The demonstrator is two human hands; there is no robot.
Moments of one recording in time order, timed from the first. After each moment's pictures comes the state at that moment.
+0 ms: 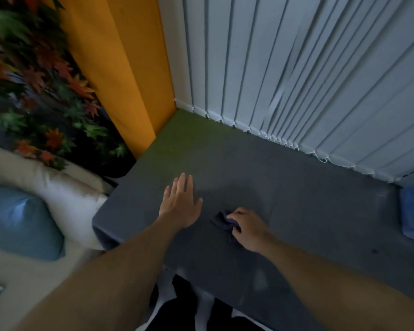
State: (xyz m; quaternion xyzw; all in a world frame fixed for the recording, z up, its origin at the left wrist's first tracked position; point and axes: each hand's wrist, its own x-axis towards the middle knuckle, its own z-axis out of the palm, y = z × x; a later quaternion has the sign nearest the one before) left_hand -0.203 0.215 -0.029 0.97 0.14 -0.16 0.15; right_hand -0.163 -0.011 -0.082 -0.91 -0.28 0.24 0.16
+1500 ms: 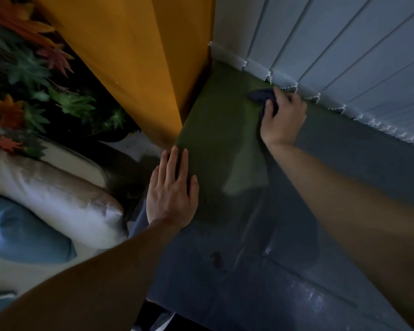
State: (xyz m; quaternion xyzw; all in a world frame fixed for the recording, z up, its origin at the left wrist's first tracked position) left_hand -0.127 0.416 -0.148 0.98 0.16 -0.04 0.12; right_hand 0.103 0.240 -0.148 -0.97 0.00 -0.11 0.23
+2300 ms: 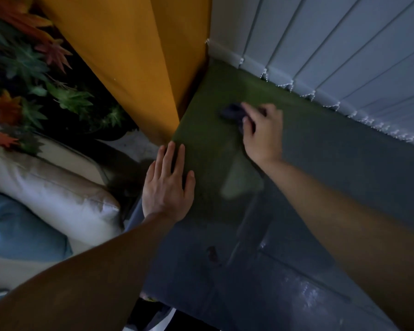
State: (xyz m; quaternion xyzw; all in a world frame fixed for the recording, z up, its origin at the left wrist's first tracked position) left_hand -0.126 0.419 -0.148 0.98 0.16 -0.05 0.13; right_hand 0.060 0.244 -0.145 -0.94 -0.19 -0.08 0.26
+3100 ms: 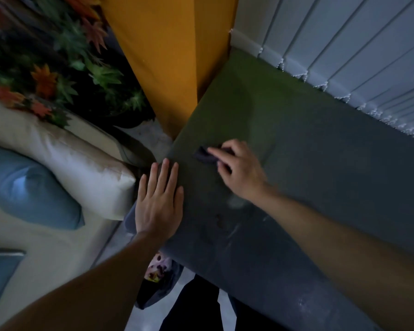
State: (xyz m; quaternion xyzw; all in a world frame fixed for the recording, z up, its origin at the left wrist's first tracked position) left_hand -0.244 0.416 -0.149 0.97 0.20 -0.06 0.12; right_hand -0.073 0.250 -0.141 -0.87 -0.40 0.01 0.27
